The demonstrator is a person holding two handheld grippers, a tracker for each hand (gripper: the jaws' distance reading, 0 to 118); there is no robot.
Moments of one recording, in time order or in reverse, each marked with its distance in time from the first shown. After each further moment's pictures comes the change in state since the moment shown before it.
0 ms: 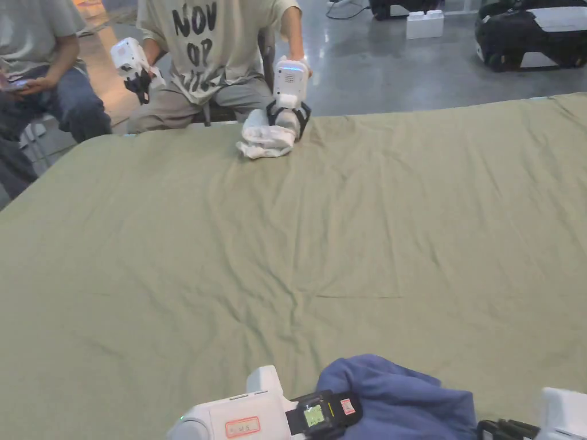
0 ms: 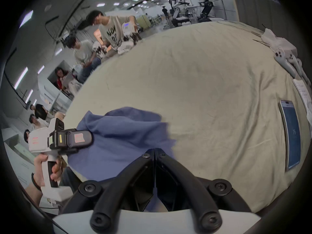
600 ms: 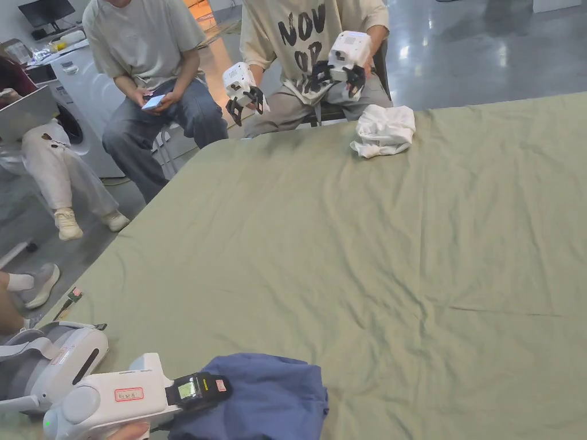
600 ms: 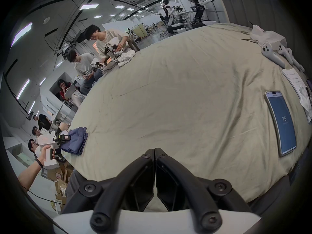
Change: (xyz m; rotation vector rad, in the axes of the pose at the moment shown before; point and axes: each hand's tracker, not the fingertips) left arm -0.141 0.119 0.244 0.212 0.601 0.059; right arm 0.014 -0.013 0.031 0.059 0.005 -0.061
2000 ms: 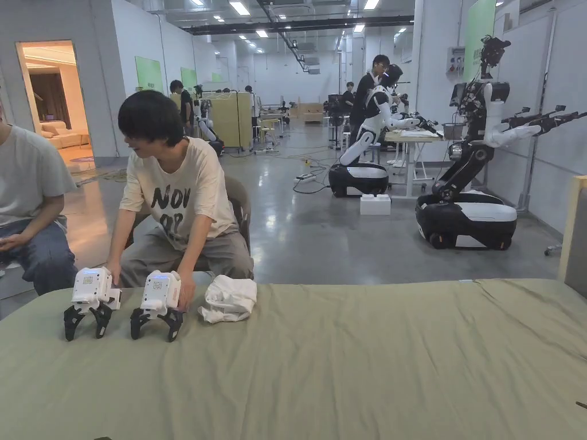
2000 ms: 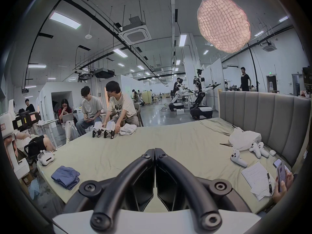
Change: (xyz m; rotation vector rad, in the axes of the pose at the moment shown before) left arm 0.290 -0.192 0.204 0.986 -0.152 -0.629; right arm -0.063 0.037 0.160 0.708 -0.127 0.339
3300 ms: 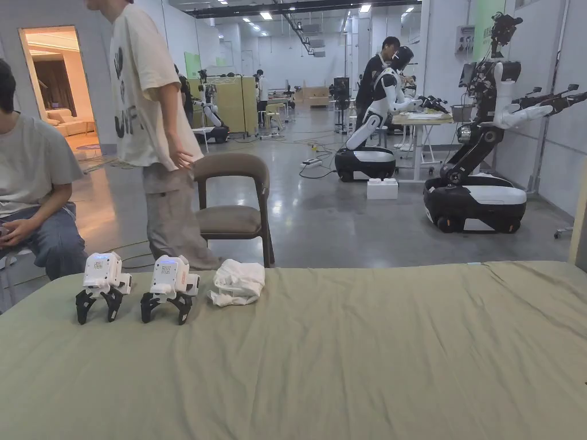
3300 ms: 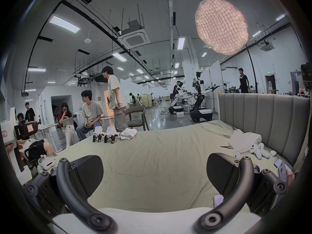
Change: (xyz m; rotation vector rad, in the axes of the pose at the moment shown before) left arm 0.005 -0.001 -0.004 -0.029 0.008 0.029; right arm 0.001 0.007 0.001 0.031 -0.003 -0.021
